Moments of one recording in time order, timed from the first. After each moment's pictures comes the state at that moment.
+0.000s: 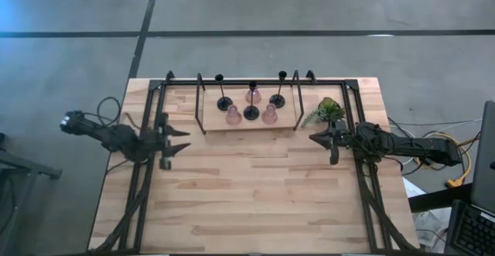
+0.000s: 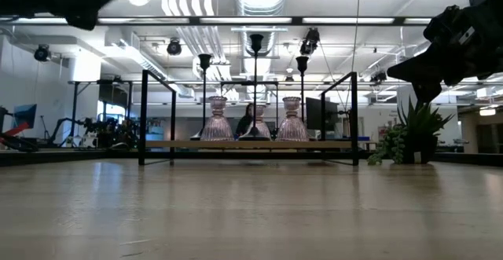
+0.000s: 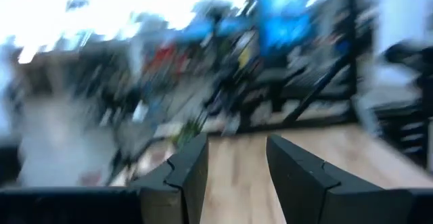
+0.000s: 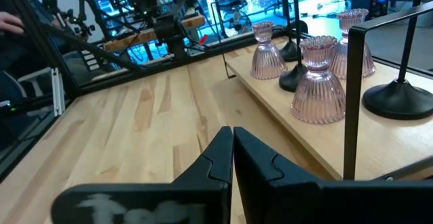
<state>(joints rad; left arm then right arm) -0.37 0.27 0.23 0.13 -0.47 0.18 -0.12 0.14 0.01 0.01 0.00 0.28</state>
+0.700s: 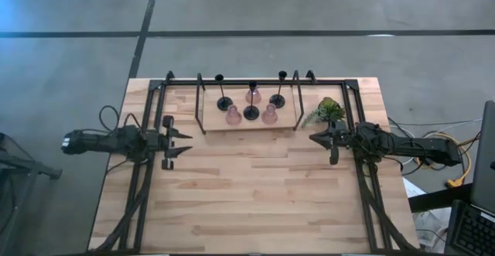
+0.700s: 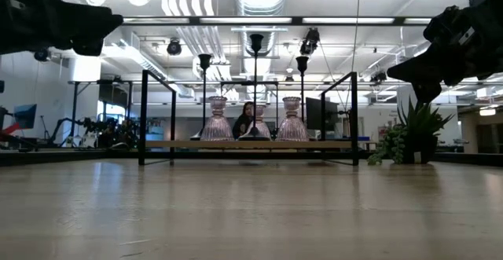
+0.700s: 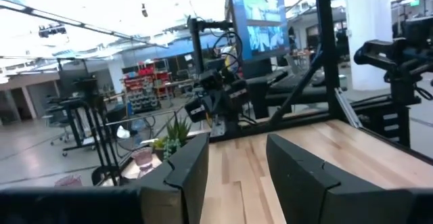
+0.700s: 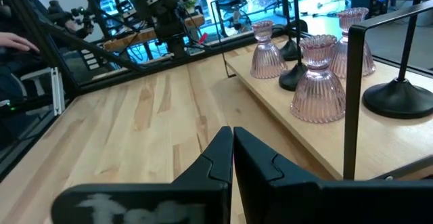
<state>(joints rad) -0.10 0.00 0.01 0.17 -0.08 0.22 -0.13 0.14 0.01 0.01 0.00 0.28</state>
